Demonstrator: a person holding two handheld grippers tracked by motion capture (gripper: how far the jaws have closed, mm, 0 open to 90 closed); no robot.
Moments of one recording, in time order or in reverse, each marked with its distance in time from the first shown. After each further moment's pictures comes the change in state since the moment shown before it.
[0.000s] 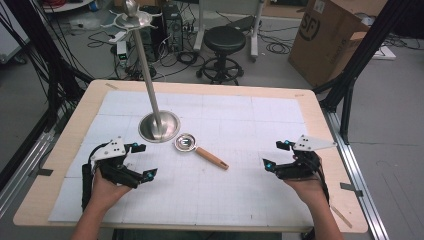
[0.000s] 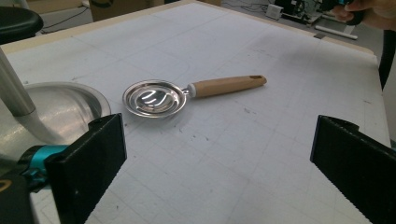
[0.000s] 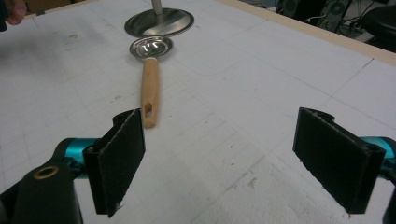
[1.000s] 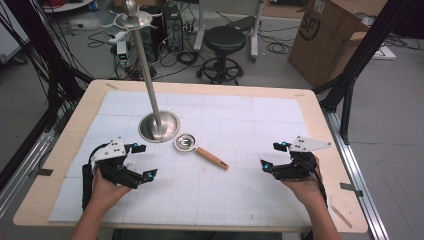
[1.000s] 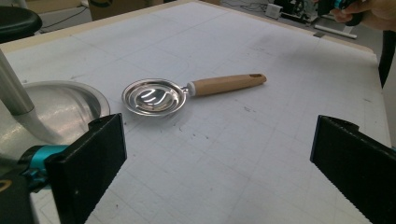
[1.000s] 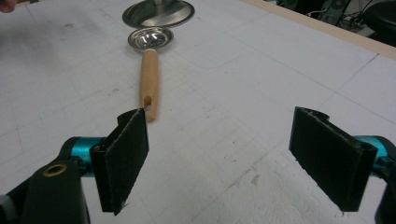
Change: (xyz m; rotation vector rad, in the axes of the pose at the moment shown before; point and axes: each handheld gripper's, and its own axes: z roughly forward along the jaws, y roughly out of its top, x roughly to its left) left arm 0.001 -0.001 -0.001 0.007 -0.002 0.003; right arm 0.005 0.000 0.007 0.028 -0.008 -0.023
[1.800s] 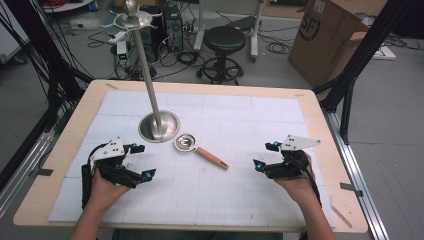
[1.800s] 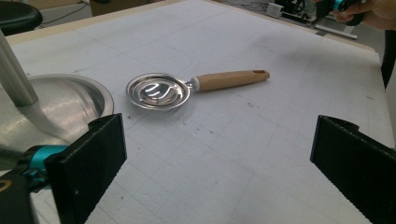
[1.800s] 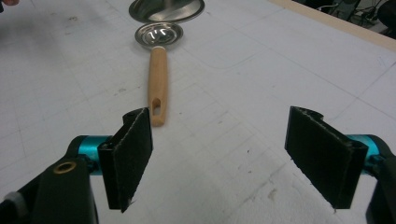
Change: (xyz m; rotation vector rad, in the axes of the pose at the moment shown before) left arm 0.005 -0.004 -0.002 0.003 0.003 -0.011; right arm 0.008 0.009 0.016 0.032 0.021 -0.016
